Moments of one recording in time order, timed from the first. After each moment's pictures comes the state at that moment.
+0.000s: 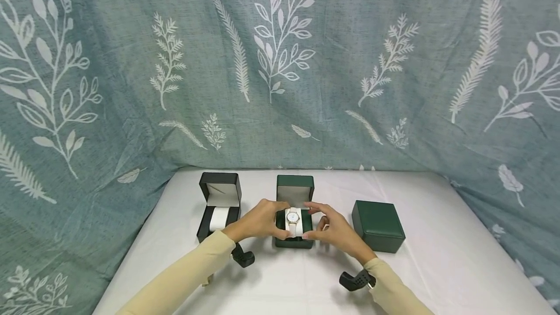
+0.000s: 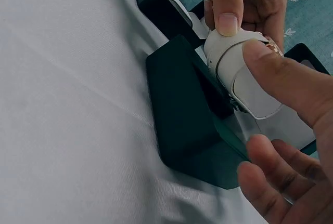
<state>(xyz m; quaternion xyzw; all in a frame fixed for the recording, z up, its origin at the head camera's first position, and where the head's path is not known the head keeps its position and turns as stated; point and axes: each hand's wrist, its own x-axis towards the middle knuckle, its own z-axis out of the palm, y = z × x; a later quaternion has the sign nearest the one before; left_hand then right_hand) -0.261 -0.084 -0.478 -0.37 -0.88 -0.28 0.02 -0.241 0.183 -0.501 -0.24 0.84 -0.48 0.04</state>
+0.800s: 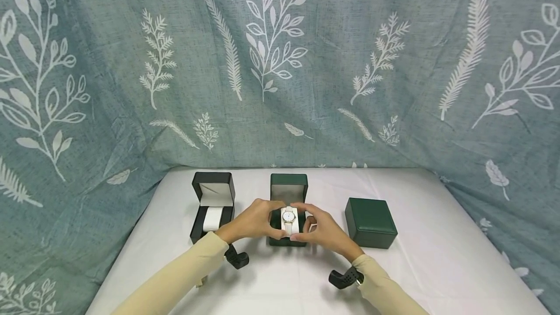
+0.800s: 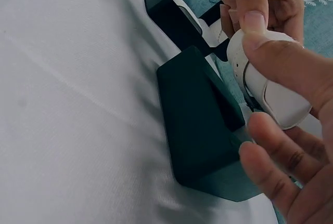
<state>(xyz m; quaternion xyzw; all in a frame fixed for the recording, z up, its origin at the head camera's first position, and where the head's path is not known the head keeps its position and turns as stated) -0.256 -0.084 -0.474 -0.38 -0.86 -0.33 -0.01 -0.235 0.171 -0.499 -0.28 0.83 -0.49 0.07</state>
